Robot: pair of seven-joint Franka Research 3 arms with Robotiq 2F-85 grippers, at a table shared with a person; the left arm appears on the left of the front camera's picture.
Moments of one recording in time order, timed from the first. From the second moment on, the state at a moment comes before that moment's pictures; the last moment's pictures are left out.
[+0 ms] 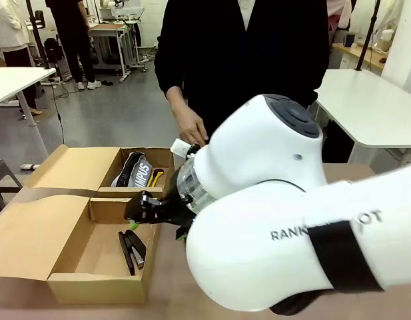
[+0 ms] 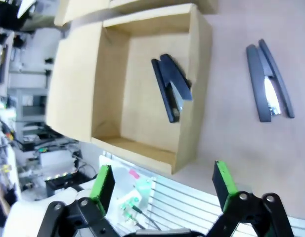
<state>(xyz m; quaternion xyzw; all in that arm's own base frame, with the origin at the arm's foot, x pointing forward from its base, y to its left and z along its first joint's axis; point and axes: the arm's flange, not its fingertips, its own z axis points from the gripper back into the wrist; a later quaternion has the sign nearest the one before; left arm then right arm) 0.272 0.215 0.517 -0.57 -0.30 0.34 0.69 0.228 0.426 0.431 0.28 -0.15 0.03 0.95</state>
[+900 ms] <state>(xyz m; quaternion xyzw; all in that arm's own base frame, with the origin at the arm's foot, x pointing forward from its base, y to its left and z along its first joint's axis) 0.272 0.215 0.517 -0.57 -0.30 0.34 0.69 0.290 0.308 0.504 0.42 -0.05 -0.11 0.90</state>
